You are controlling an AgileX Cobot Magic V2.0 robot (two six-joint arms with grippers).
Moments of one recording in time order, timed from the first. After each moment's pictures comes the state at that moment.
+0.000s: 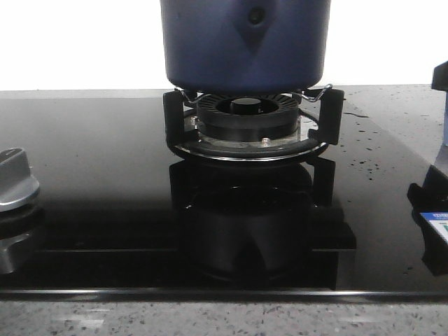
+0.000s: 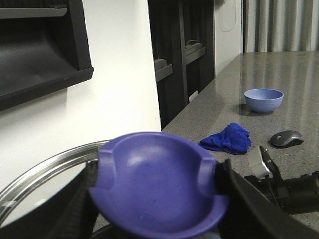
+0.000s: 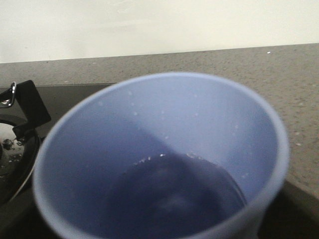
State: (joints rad) left arm -0.28 1.29 -1.30 -1.56 0.88 1.60; right arm -0.14 1.25 -0.35 -0.42 -0.66 0.41
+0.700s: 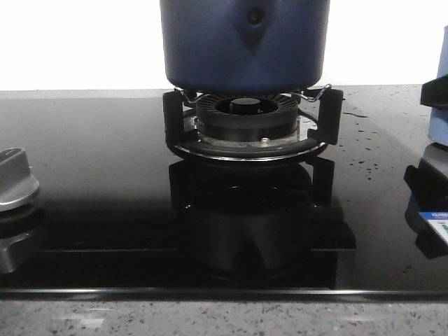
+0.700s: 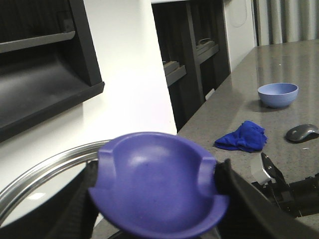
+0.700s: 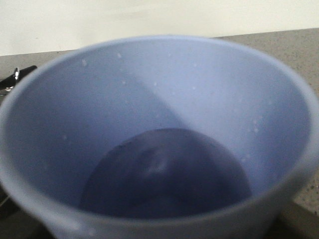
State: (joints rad) left arm -0.28 1.18 -1.29 -1.49 0.82 1.58; right arm -0.14 1.34 -0.35 -0.44 -0.76 0.40
